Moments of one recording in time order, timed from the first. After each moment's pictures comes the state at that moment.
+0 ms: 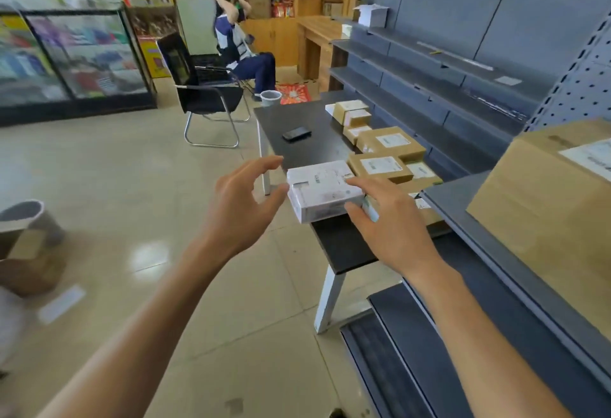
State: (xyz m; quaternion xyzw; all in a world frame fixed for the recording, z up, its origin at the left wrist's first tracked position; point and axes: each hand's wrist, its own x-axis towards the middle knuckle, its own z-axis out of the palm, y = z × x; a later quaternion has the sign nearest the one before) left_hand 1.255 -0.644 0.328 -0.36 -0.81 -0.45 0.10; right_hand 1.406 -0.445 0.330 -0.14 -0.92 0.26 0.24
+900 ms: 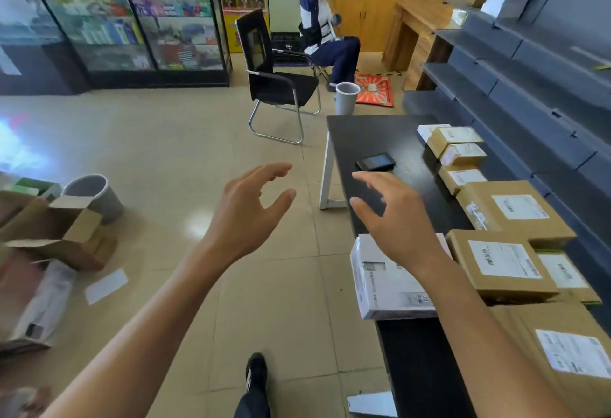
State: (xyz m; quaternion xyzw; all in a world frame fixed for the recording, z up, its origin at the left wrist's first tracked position) left_hand 0.921 -0.594 0.288 -0.25 -0.85 -0.45 0.09; right_hand 1.009 -0.357 0.306 -0.03 -0.93 0.33 0.16
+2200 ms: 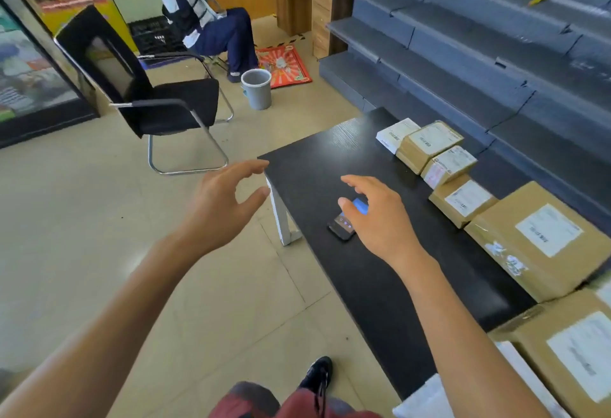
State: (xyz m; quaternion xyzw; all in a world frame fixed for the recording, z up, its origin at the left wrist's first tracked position) left_hand 0.424 -0.374 0.257 -0.43 -0.83 -0.35 -0.03; right_hand 0.606 -0.172 0.220 -0.27 -0.87 0.37 0.17
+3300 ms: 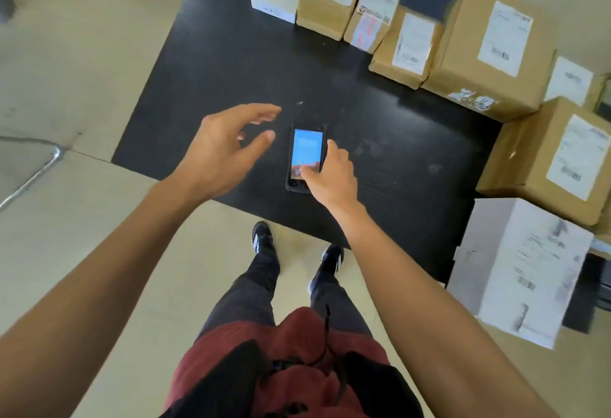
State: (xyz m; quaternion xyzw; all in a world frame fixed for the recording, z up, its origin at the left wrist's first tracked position) left_hand 0.279 -0.104 0.117 -0.65 -0.64 -0.23 -0.35; right_hand 0.483 -0.093 -0.002 -0.73 -0.59 0.35 0.00
